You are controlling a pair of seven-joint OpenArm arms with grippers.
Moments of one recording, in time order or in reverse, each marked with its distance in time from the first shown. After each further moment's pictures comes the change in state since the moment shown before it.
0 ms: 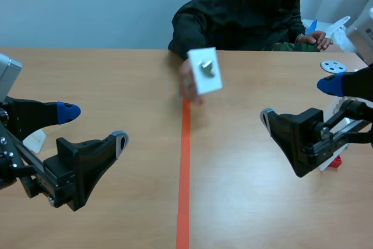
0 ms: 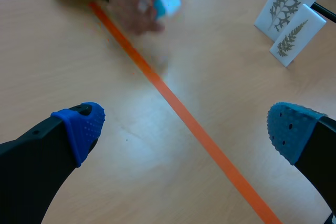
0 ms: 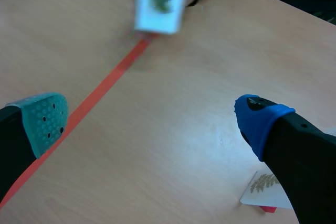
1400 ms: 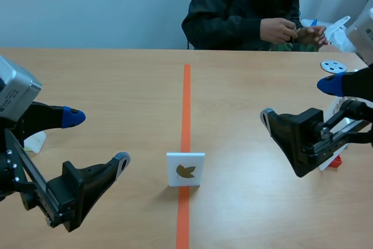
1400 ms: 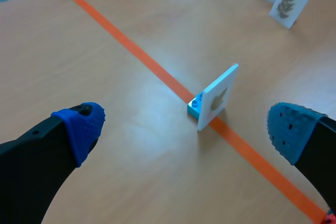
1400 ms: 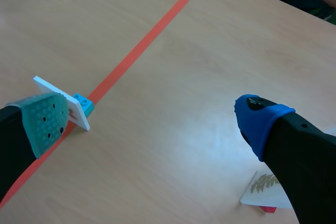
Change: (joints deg) left arm -0.1 0.0 0.0 0.0 10.6 -4.2 -0.4; right arm 0.0 0.0 0.0 0.0 0.0 0.0 0.0
